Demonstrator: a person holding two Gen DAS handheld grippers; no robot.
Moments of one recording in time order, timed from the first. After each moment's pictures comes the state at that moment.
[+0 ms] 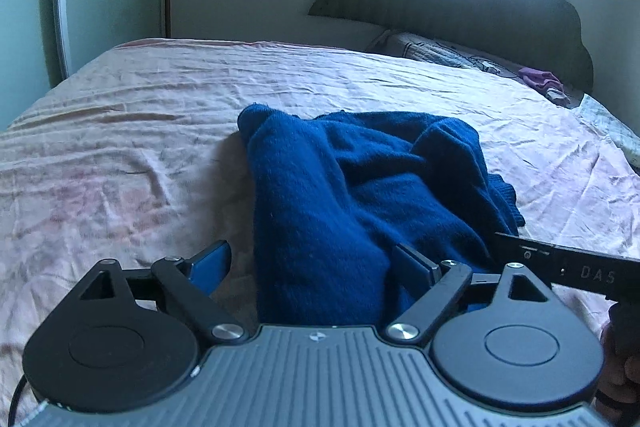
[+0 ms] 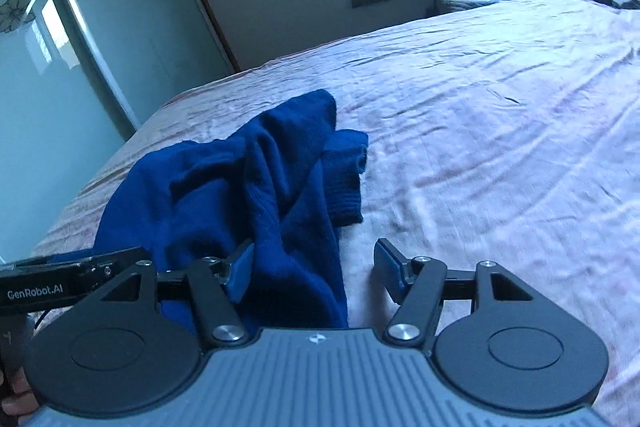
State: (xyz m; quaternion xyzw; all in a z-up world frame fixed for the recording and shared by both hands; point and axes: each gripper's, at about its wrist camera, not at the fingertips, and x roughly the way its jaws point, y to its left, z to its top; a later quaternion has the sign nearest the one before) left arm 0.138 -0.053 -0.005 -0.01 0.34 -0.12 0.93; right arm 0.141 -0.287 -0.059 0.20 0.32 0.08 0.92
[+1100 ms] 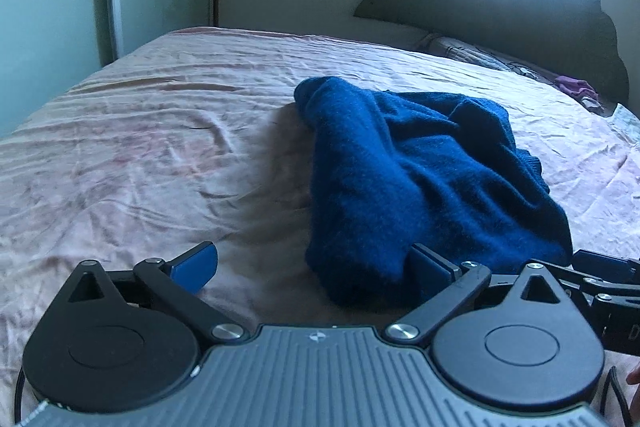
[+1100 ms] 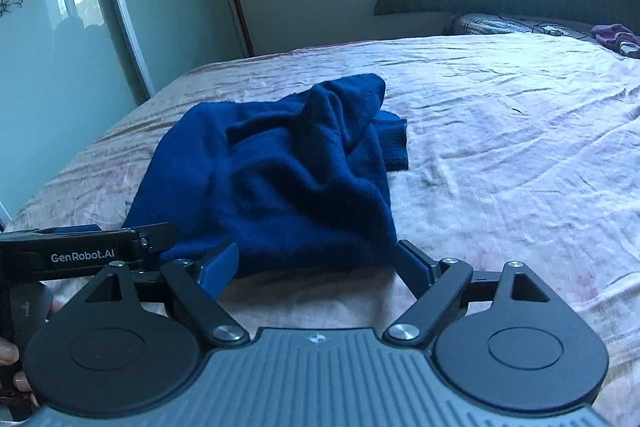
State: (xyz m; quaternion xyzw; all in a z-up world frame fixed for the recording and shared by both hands) left arm 0.092 -0.032 -0.019 -0.02 0.33 -0.05 0.94; right arm 0.082 -0.241 -0.045 0.12 0.32 0.09 0.94
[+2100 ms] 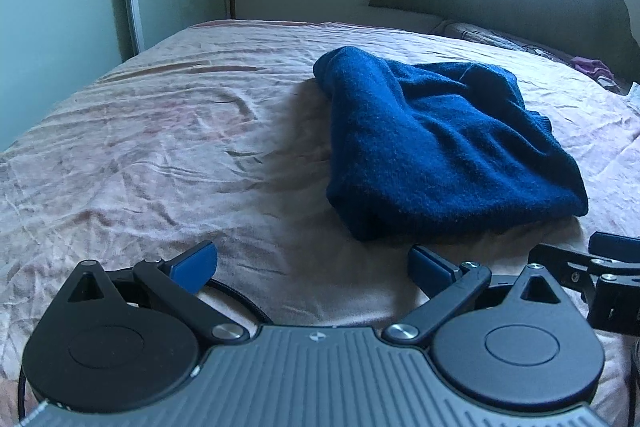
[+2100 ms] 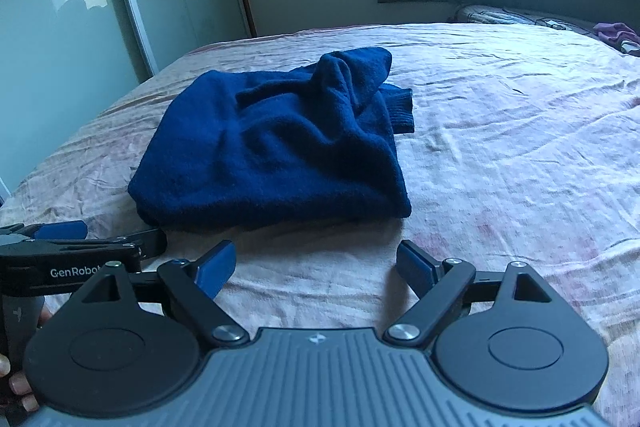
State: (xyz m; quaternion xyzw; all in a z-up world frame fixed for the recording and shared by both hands) left arm 0.062 -0.033 -0.033 0.01 0.34 -0.02 0.94; right arm 0.067 -0.233 -0.055 0.11 0.33 0.09 0.93
